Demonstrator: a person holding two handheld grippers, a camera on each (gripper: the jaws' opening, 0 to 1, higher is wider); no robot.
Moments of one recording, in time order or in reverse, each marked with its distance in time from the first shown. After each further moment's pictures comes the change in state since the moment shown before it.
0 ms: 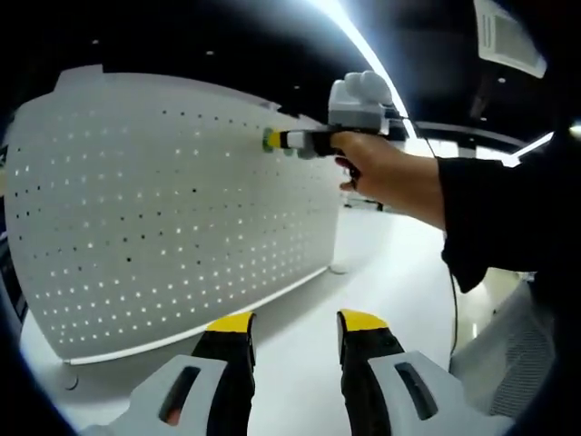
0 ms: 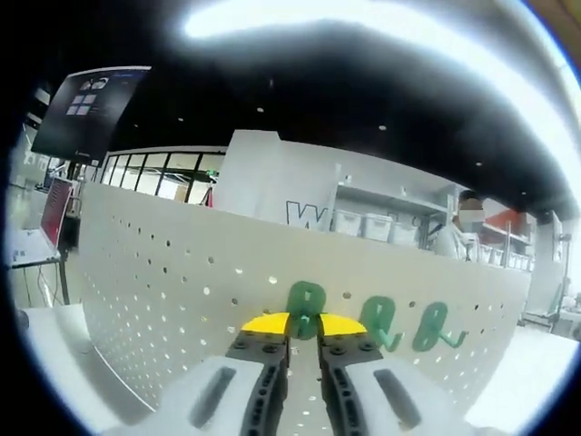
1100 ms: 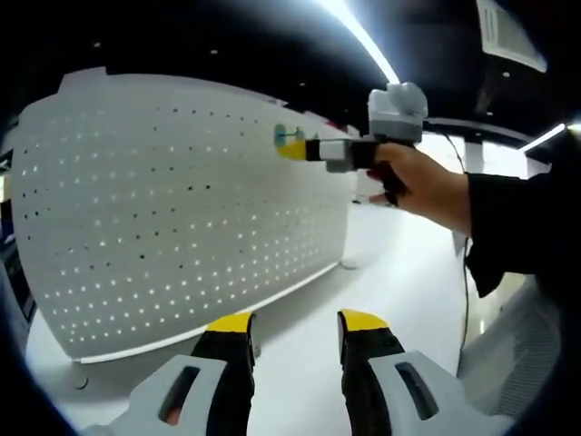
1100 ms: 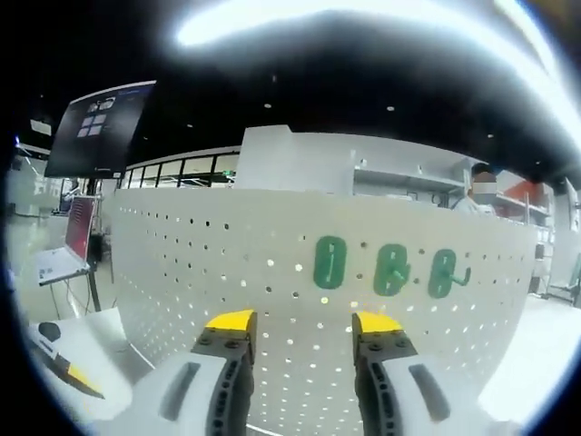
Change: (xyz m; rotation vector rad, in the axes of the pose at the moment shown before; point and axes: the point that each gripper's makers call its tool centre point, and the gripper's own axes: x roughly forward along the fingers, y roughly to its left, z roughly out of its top) left arm -0.005 0.014 -0.005 0.012 0.016 0.045; right arm -0.039 0.025 -0.029 0.104 0.055 0.124
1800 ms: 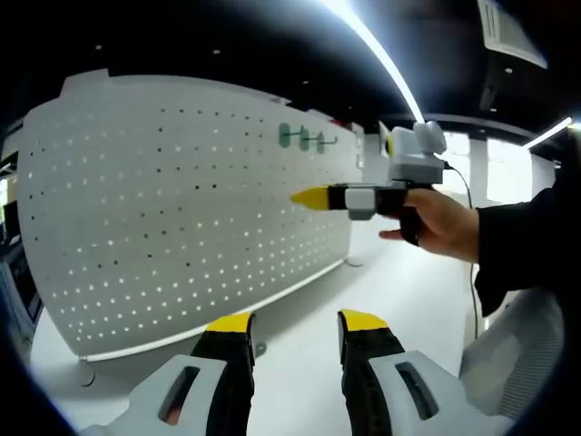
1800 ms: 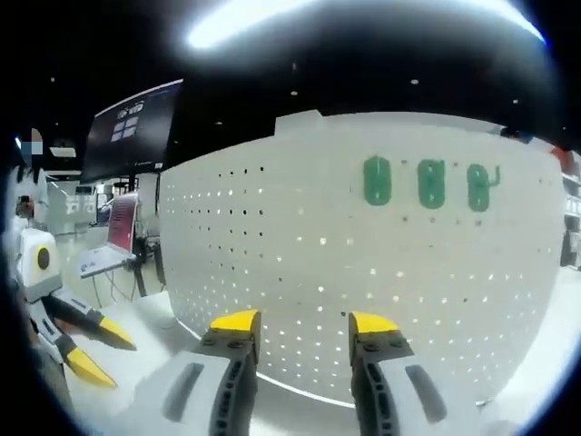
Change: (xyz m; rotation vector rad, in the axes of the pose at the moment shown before) left arm -0.005 0.003 -0.002 0.007 0.009 0.027; right arm -0.026 0.042 -0.069 0.111 0.075 0.236
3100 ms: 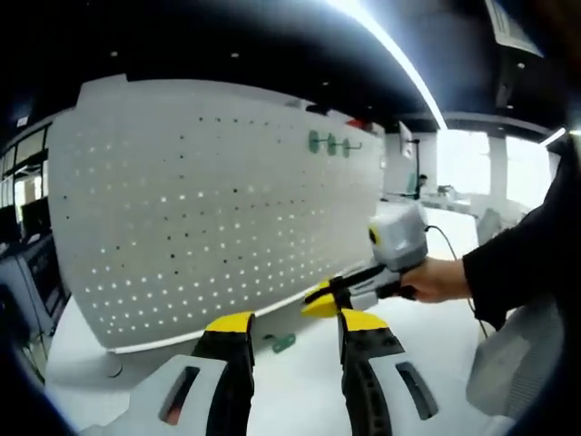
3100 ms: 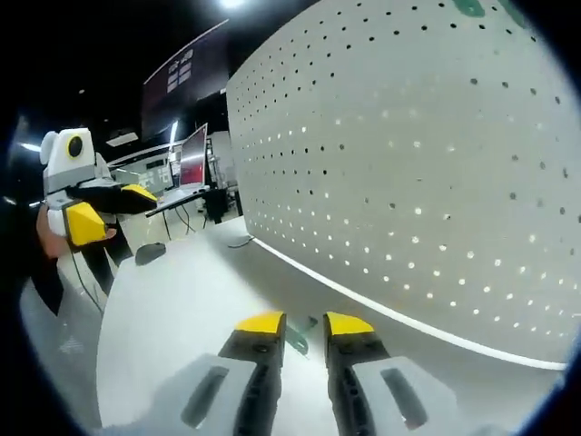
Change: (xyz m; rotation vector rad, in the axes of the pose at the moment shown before) left arm -0.026 0.027 0.001 -0.002 -0.004 0.112; right arm 0.031 0.084 -0.139 0.026 0.305 0.420
